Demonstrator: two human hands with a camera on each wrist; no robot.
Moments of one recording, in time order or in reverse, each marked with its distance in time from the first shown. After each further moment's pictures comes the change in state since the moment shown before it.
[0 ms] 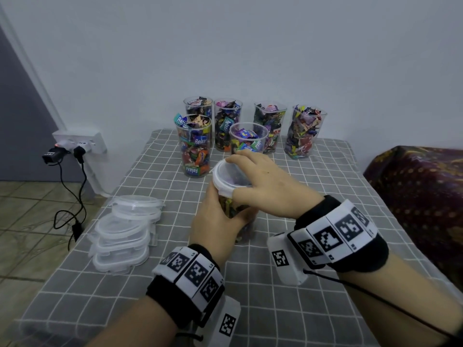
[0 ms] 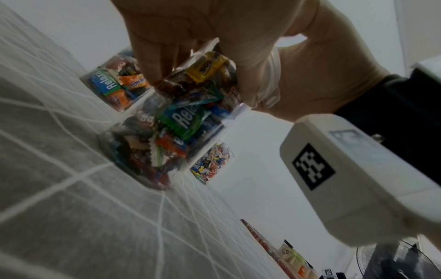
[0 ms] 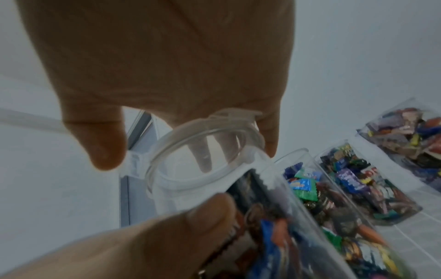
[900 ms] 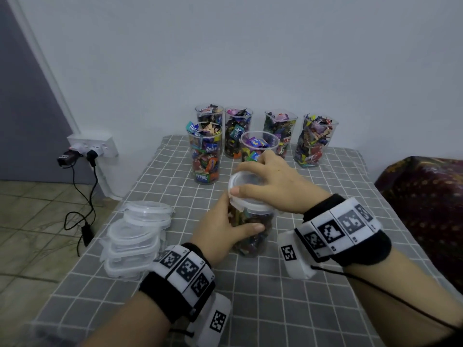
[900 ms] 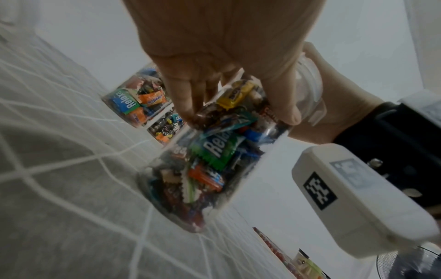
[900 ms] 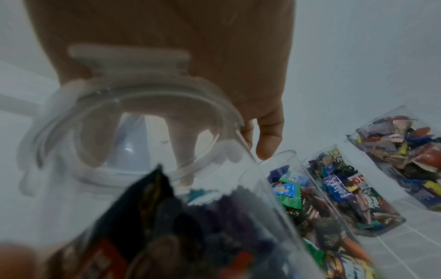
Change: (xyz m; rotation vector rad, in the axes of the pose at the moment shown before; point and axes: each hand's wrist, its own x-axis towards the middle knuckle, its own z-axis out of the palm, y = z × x) left_hand 0.017 -0.009 -0.019 -0.099 -0.284 -0.025; right_hand 0.018 0.006 -0.012 0.014 -0.021 0.070
